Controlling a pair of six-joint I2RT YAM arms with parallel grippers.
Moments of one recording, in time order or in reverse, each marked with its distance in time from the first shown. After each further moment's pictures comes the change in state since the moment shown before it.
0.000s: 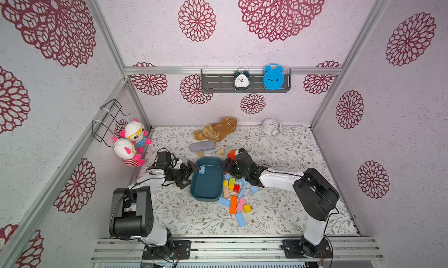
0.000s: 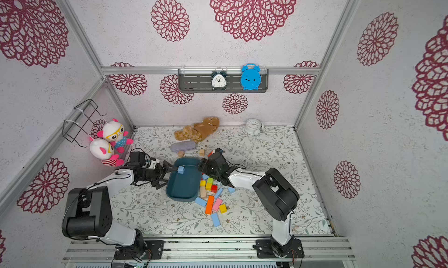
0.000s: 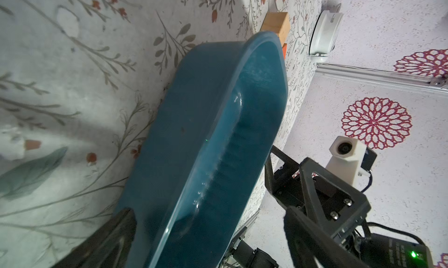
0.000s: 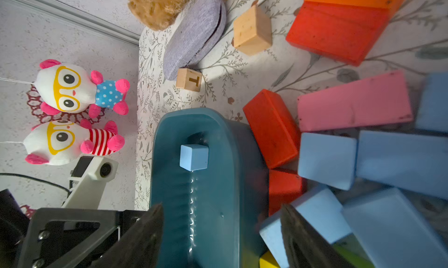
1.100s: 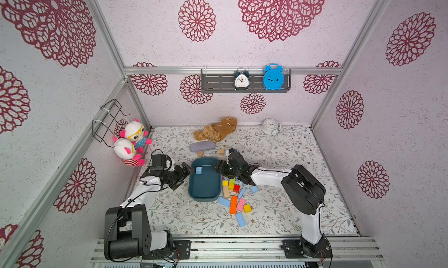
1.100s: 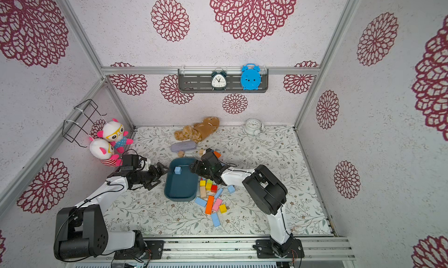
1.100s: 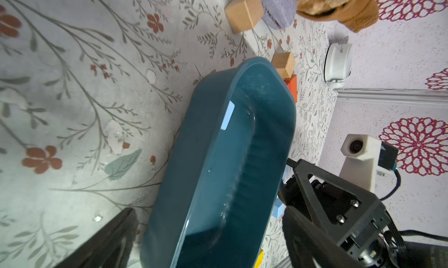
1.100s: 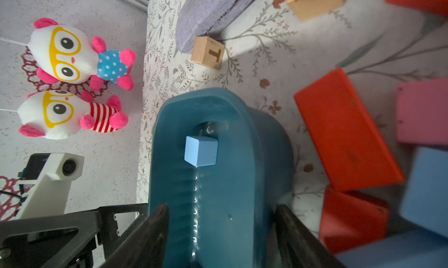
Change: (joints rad) left arm 0.039 -0.172 -0.052 -0.018 -0.198 0.064; right arm 0.033 0.131 0.131 0.019 -0.082 -0.043
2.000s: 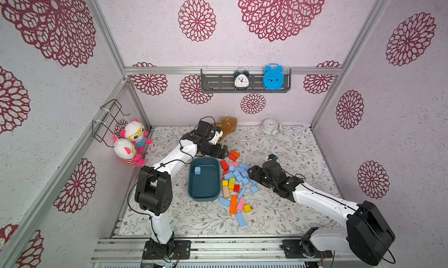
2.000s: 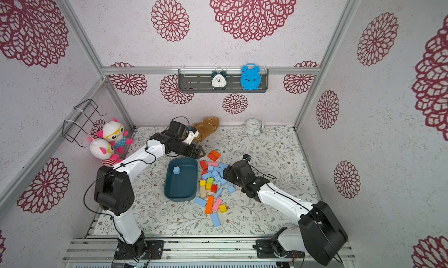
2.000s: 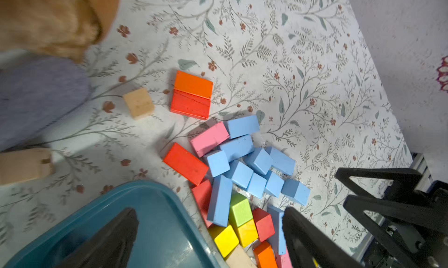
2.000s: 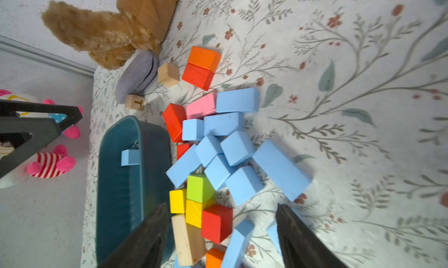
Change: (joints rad) left arm -0.519 0.532 0.825 -0.289 -0.201 0.518; right arm -0.148 -0.698 -0.483 -0.367 0.276 -0.061
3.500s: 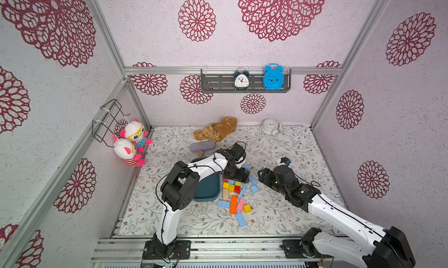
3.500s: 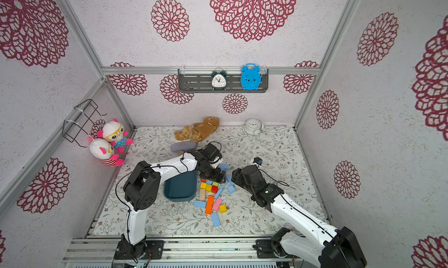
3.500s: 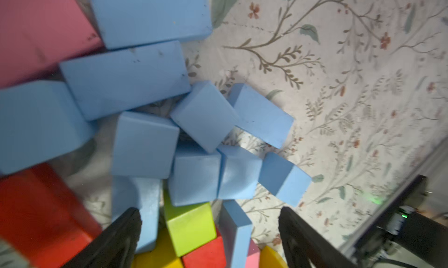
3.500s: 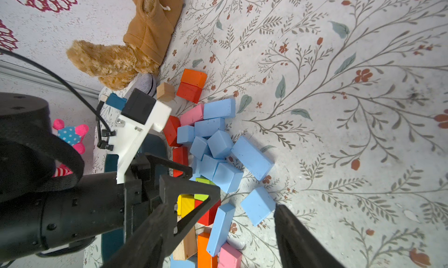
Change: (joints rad) left arm -0.293 0.187 -0.034 -0.018 -0.116 -0.229; right arm -0.005 -0.230 -0.058 -0.130 0.072 0.026
